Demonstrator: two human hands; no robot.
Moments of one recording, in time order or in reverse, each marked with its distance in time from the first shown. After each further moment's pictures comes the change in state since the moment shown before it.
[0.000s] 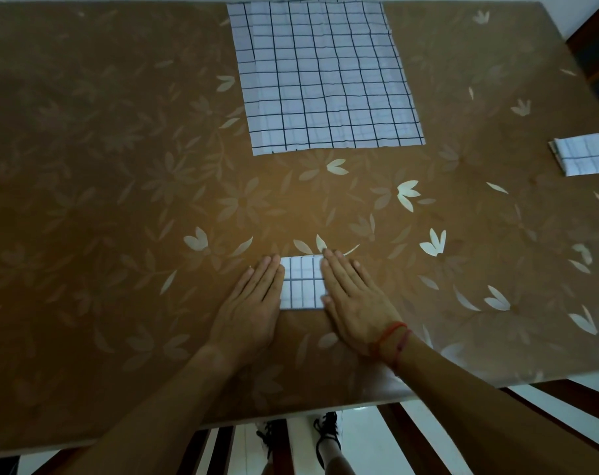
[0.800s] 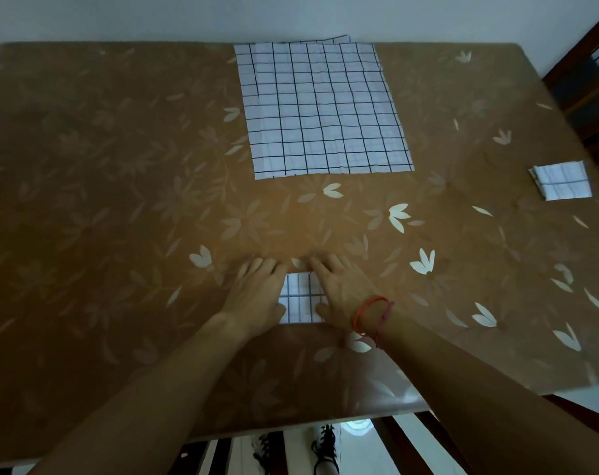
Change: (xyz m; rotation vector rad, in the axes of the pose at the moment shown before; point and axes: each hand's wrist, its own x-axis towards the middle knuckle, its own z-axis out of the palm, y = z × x) left_hand 0.054 0.003 -0.049 -0.046 -0.141 -0.108; right_hand 0.044 0.000 -0.053 0.113 -0.121 0.022
